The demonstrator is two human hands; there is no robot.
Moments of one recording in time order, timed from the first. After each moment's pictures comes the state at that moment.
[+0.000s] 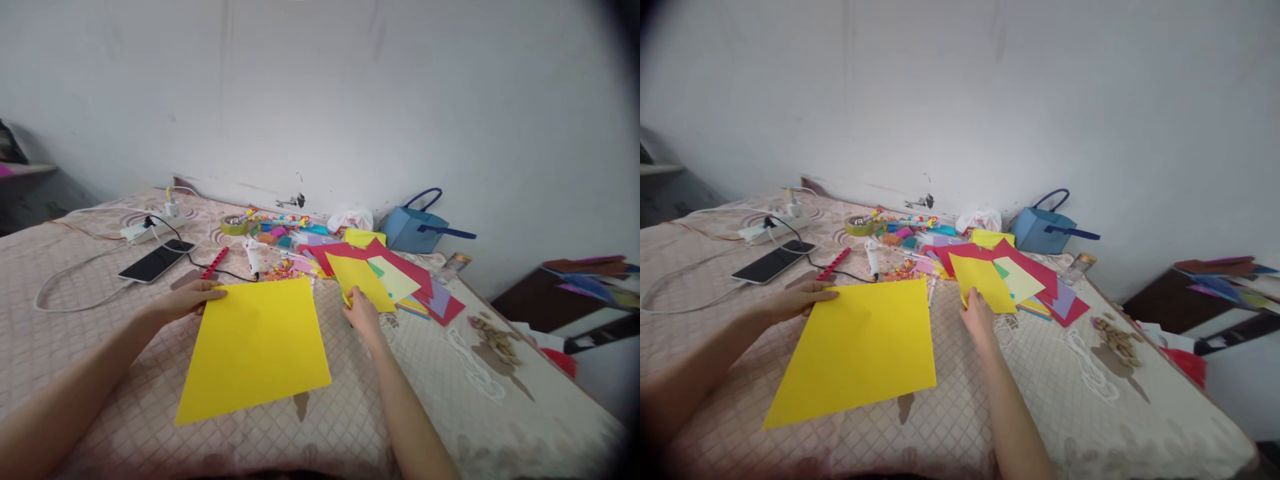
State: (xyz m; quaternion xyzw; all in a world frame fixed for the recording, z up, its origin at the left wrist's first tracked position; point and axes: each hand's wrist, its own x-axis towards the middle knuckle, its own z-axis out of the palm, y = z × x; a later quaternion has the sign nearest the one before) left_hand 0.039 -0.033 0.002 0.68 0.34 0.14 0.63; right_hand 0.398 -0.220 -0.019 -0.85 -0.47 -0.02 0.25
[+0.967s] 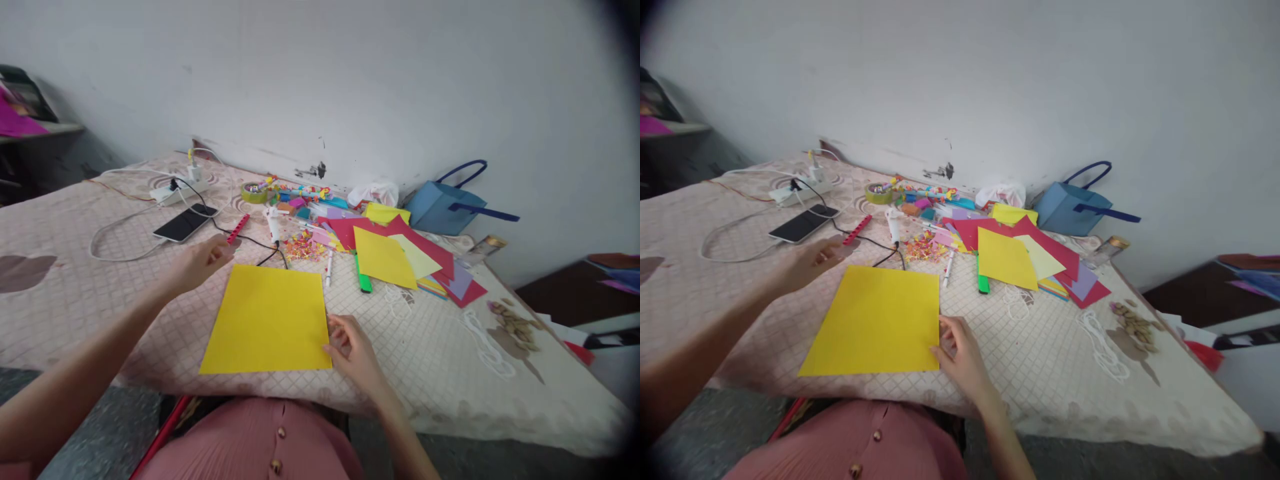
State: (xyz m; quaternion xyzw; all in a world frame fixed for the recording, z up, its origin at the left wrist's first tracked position) left_hand 0.008 -0.061 0.009 0.79 0.42 0.30 0.33; right_hand 0.281 -0.321 -0.034 -0.65 -0.62 0.20 0.38
